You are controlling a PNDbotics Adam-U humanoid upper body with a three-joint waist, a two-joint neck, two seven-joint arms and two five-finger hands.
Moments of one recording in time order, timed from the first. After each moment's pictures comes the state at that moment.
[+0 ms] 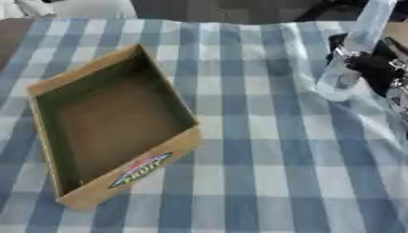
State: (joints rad) left arm -0.39 0.32 0.14 -1.94 0.21 0.04 0.11; right arm -0.68 -0.76 0.06 -1.32 -0.63 0.14 -0.11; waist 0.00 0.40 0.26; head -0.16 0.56
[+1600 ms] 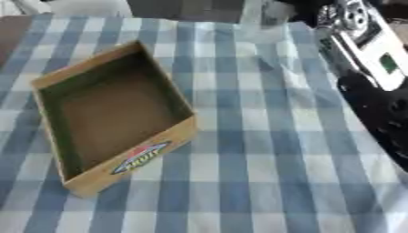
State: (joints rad) left arm -0.51 0.35 0.12 -1.98 0.32 -0.11 0.10; right arm -0.91 -0.61 0.27 -1.63 -0.39 0.10 -0.17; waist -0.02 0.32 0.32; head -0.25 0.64
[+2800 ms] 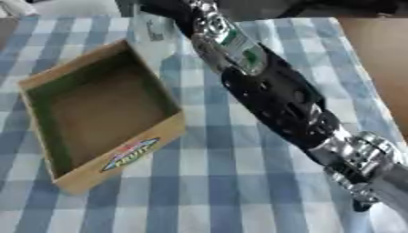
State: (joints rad) left arm -0.56 0.38 0.08 -1.98 0.40 -0.14 0.03; right arm -0.95 -0.51 0.32 -1.44 -0.52 0.08 -0.23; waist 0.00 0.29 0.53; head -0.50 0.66
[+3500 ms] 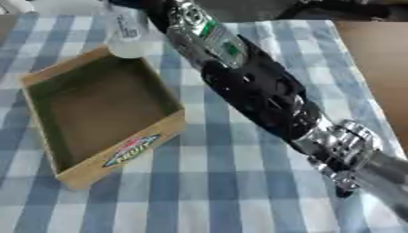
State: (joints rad) left arm -0.56 0.39 0.08 -1.98 0.42 -0.17 0.04; right arm -0.98 -0.47 0.37 -1.48 -0.58 0.15 -0.26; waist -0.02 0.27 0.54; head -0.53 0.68
